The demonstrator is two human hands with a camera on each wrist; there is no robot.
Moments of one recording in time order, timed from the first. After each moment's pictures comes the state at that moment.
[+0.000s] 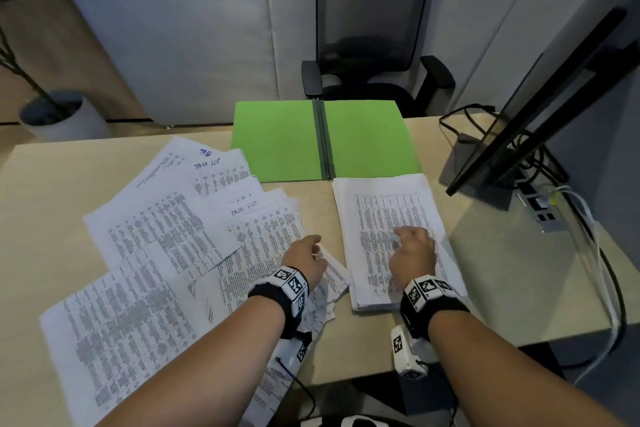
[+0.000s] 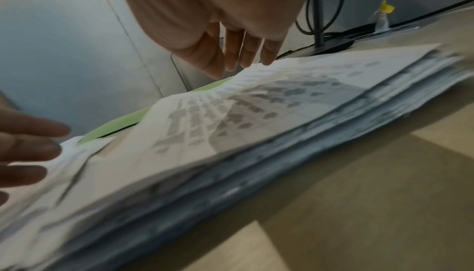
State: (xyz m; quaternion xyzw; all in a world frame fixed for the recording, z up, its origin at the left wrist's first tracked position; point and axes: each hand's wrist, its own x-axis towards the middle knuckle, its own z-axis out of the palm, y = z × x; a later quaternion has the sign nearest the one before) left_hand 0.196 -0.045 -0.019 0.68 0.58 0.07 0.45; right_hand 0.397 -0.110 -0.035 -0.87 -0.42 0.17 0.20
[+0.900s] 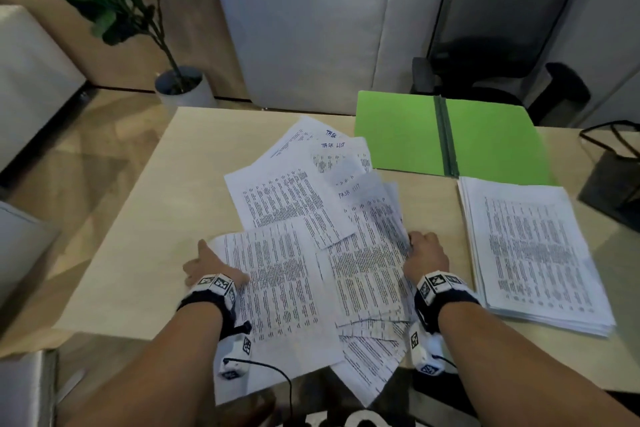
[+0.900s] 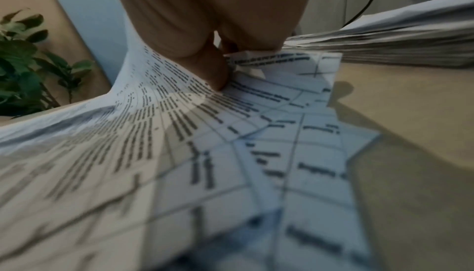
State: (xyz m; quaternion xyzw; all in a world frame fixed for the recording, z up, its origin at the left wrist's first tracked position) left_hand -0.164 -0.039 -0.034 0.33 0.89 0.03 0.32; right_hand 0.206 -0.061 -0.056 -0.81 -0.55 0.21 0.05
